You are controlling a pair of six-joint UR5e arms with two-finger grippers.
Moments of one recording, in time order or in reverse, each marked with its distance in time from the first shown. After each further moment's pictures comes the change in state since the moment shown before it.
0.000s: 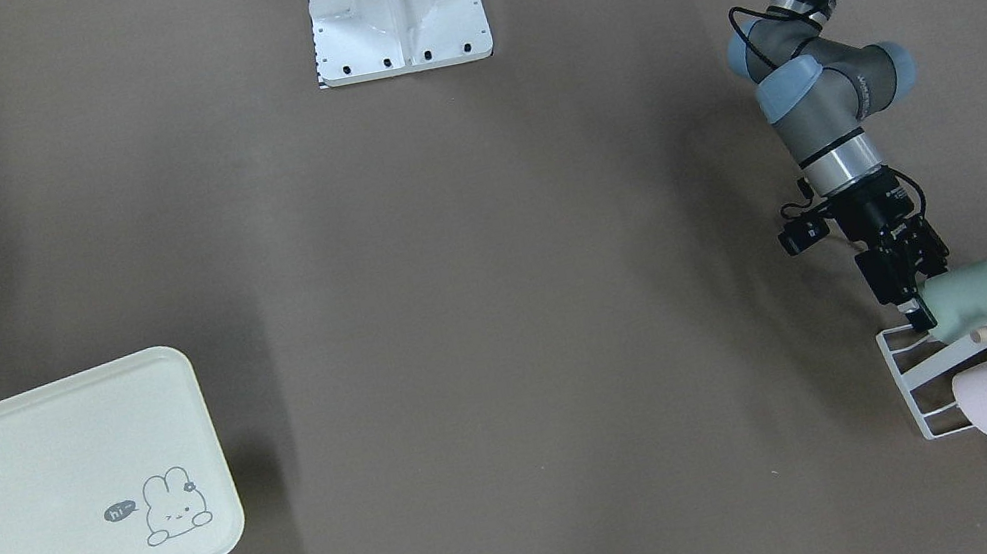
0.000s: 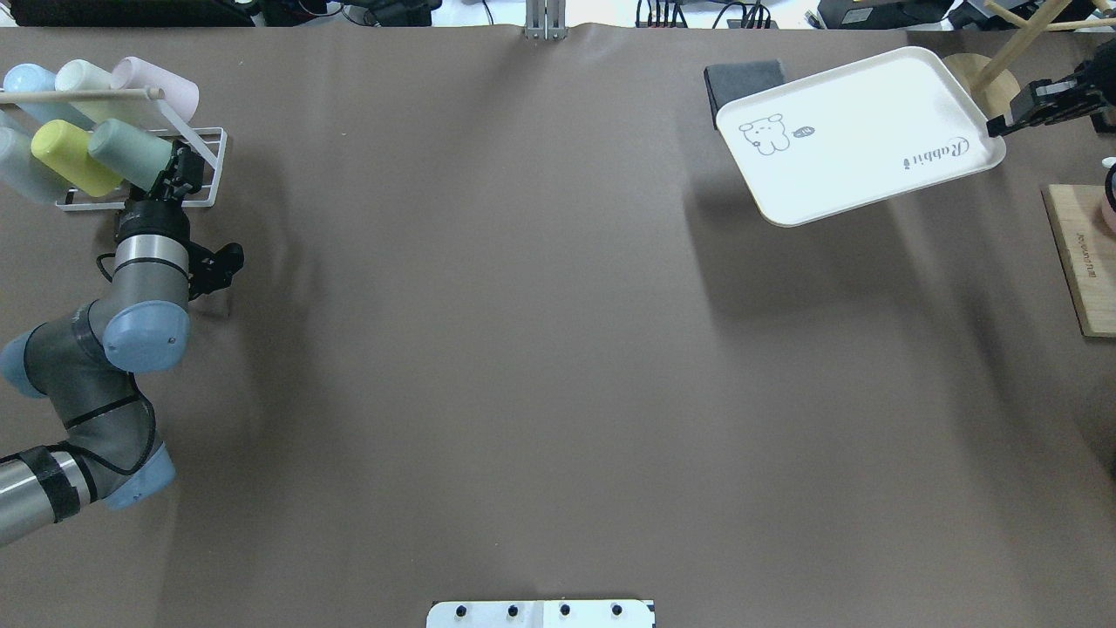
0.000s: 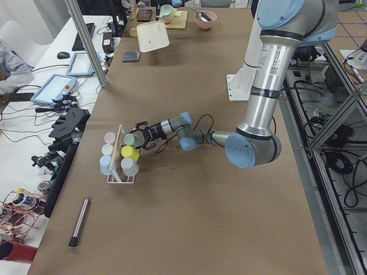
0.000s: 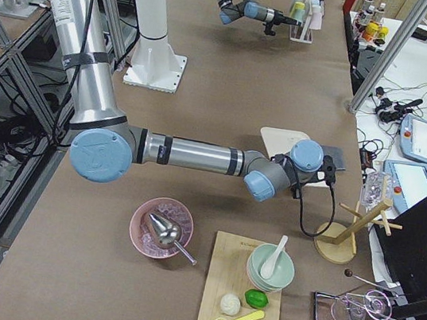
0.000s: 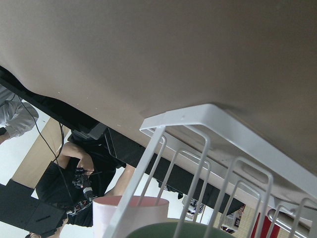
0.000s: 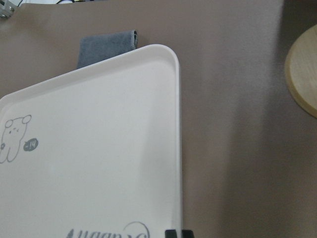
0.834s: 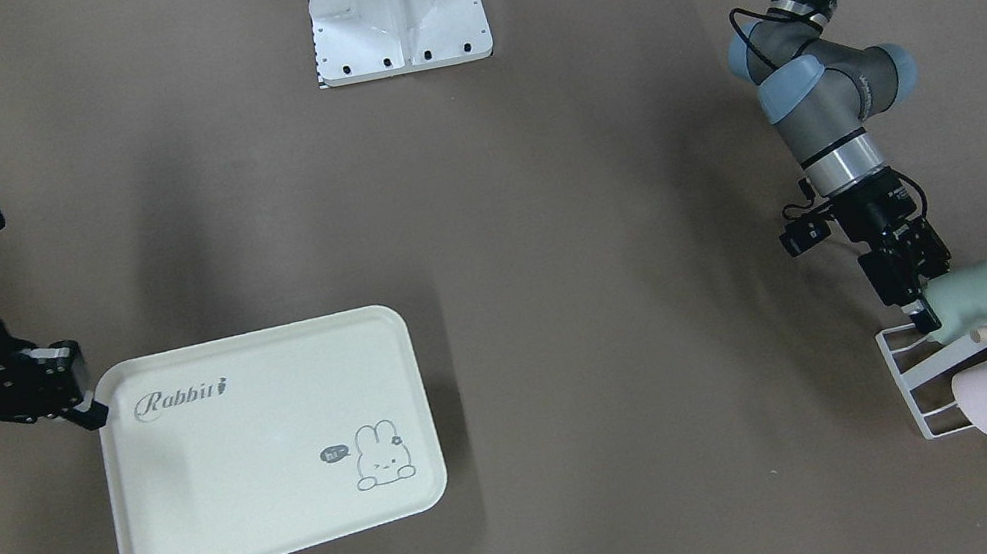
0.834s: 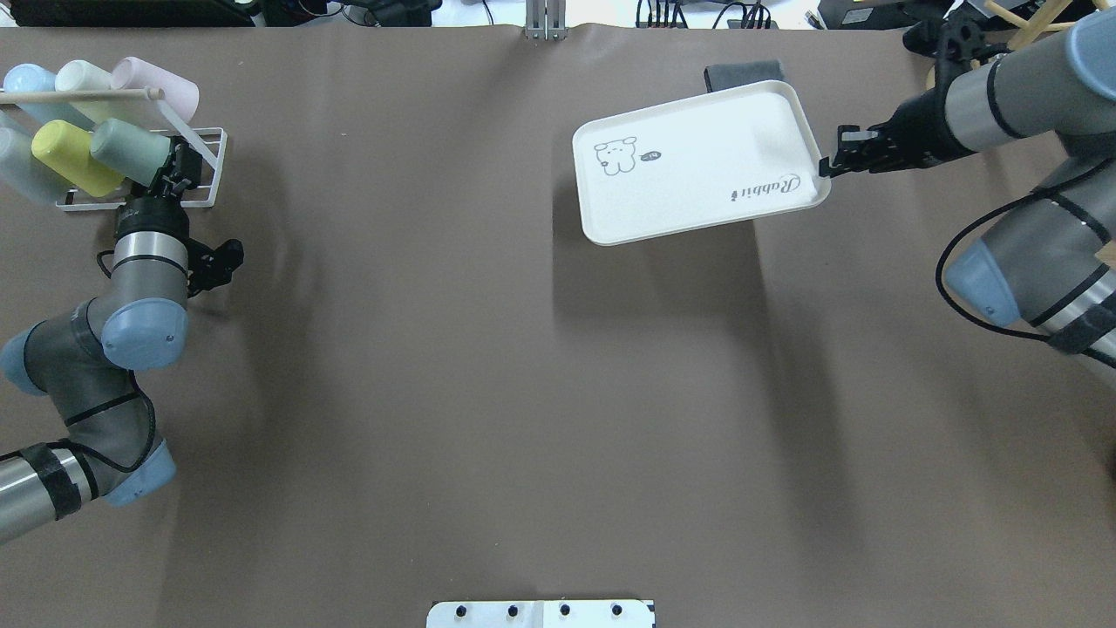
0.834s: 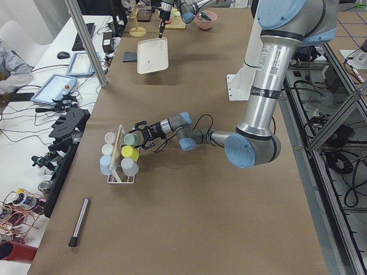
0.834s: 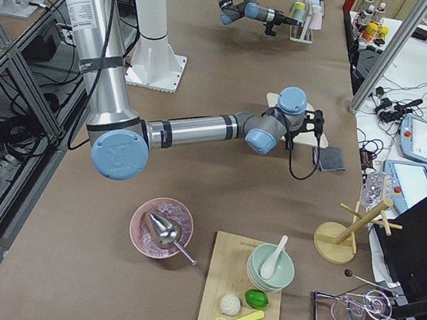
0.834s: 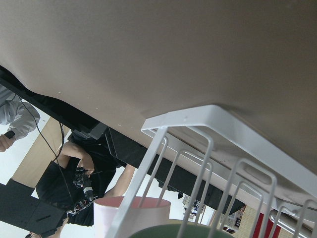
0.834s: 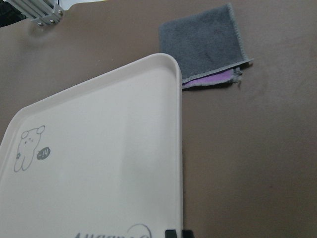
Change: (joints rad) left arm -0.007 -0.002 0.005 -0.020 0.002 0.000; right arm -0.367 0.012 0.275 0.024 -0.395 0.524
